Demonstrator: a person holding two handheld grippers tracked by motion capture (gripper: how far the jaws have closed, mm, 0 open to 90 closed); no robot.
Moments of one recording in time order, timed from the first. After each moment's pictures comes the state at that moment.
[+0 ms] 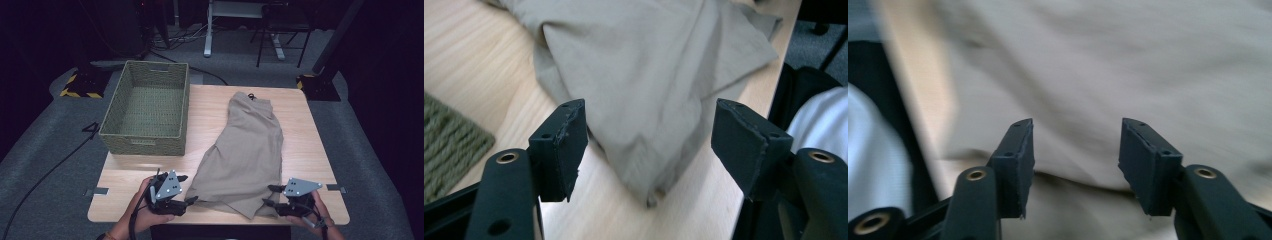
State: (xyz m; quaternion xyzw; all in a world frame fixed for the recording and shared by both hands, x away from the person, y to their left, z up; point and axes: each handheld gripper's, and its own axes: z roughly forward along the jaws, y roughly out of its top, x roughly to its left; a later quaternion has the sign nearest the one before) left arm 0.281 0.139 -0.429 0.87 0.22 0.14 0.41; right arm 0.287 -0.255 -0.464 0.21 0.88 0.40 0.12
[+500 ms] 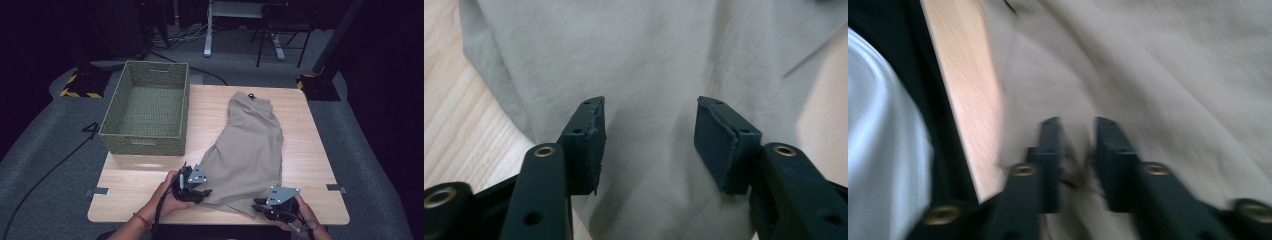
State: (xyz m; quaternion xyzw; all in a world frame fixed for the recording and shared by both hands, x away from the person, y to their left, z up) left arm 0.331 0.092 -0.488 0.91 0.22 0.09 0.34; right arm 0.285 -0.230 -0.488 0.17 0.92 0.35 0.10
